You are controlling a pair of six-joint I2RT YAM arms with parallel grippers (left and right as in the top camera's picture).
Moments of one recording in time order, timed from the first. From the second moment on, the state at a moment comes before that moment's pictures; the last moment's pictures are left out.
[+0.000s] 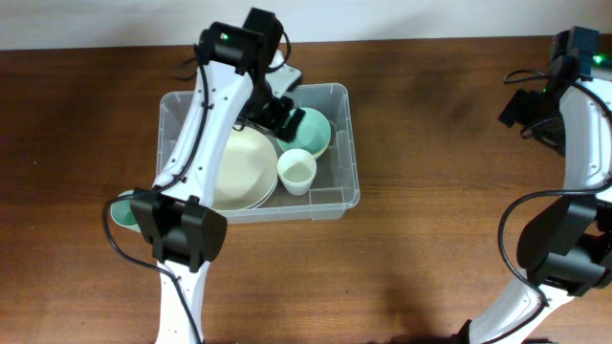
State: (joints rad) left arm -0.34 2.28 2.49 -1.64 0.09 0.14; right arm -0.32 2.01 1.93 -1.28 0.22 0.39
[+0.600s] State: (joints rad) left arm 0.12 1.71 2.11 -1.69 -0.32 -0.61; right arm -0.32 2.01 1.93 -1.28 0.22 0.39
